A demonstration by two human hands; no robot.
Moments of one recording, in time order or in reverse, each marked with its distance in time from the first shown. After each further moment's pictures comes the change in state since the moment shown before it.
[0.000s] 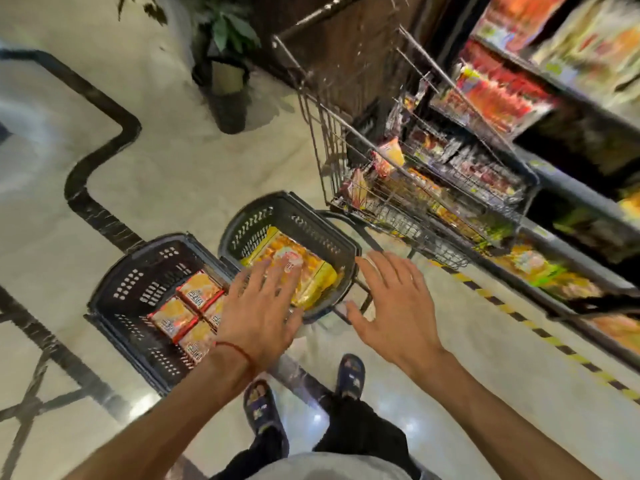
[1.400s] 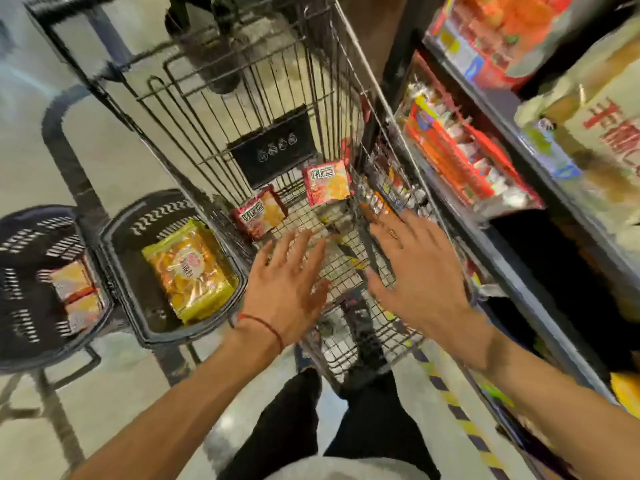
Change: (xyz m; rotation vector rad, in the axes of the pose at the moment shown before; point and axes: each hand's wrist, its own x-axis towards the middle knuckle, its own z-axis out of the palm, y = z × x) left_hand 0.472 0.366 -0.025 -0.075 -0.099 -0.345; right_hand 0.331 0.540 -0.025 -0.122 -0.127 -0.432
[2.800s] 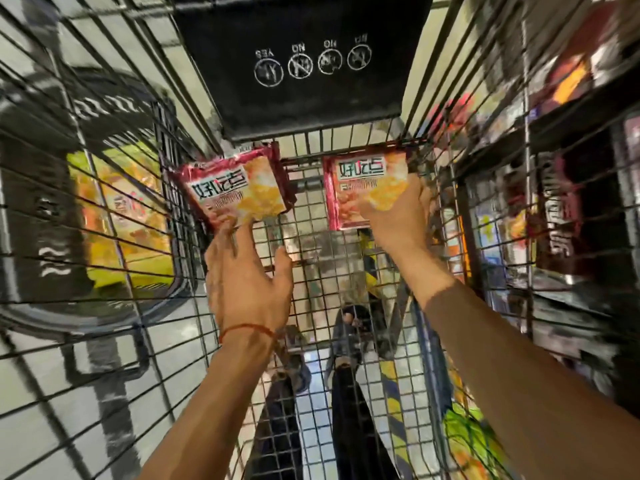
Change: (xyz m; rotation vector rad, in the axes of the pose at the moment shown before) left_hand 0.229 -0.049 0.264 -0.705 0.233 -1.076; right_hand 0.336 0.010 0.333 0.718 -0.307 0.462
